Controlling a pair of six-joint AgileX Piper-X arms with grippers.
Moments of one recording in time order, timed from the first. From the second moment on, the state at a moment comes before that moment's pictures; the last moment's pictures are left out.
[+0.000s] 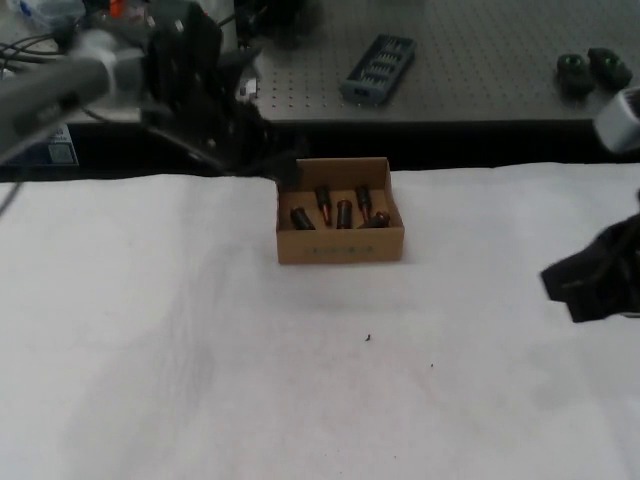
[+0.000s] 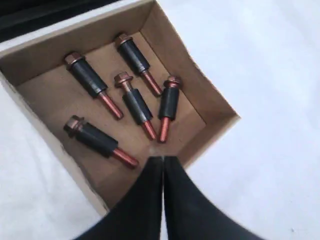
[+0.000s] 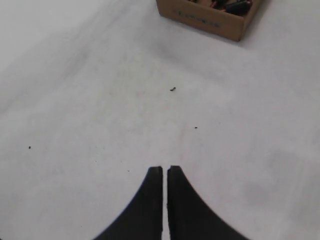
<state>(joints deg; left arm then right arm) -16.8 124.7 -110.8 37.6 33.5 4.8 29.5 57.5 -51.6 49.2 -10.6 -0.8</state>
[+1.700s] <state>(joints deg) -16.7 48.4 -0.1 5.9 33.8 -18.5 29.5 28.9 -2.3 36.0 -3.6 36.9</state>
